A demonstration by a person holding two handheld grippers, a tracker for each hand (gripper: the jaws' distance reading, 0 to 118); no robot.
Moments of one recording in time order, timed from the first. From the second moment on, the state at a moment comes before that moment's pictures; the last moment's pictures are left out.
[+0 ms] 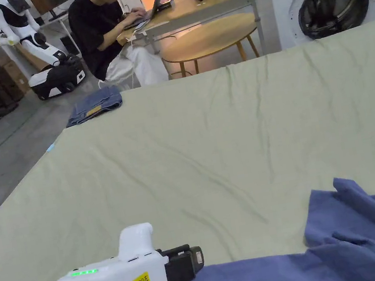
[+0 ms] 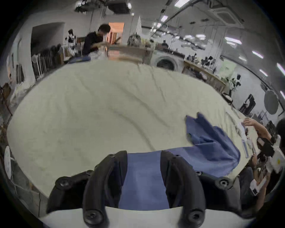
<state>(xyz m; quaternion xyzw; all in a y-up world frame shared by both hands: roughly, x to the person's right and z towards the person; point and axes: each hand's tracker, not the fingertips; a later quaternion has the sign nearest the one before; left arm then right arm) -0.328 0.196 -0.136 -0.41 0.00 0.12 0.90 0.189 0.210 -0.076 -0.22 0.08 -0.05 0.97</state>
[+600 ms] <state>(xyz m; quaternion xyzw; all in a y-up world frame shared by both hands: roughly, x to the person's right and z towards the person) -0.313 0.120 -0.184 -0.52 0.03 0.10 0.85 0.227 0.193 -0.079 -0.25 0.02 -0.07 0.96</state>
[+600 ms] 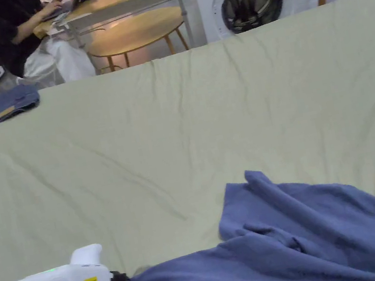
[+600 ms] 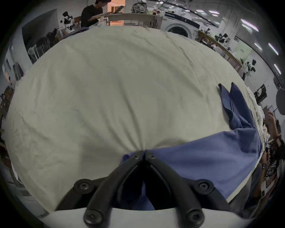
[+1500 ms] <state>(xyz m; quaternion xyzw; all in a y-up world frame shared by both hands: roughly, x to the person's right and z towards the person) -0.349 0.328 -0.075 -0.18 -0.01 0.12 0.98 0.218 0.256 -0.134 -0.23 0.10 -0.18 0.95</state>
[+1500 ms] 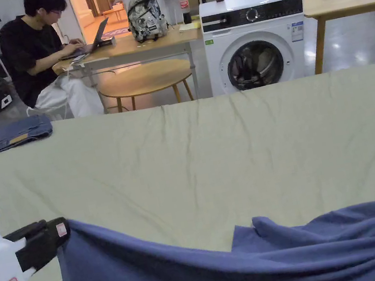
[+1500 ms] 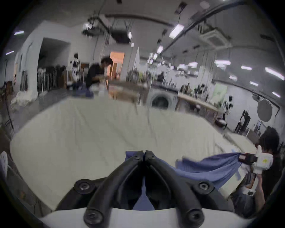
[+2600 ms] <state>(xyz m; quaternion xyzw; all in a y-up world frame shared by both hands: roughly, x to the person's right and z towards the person) -0.389 0.526 -0.294 -0.02 0.02 0.09 1.00 0.170 0.533 -0.426 -0.10 0.06 -0.08 0.99</state>
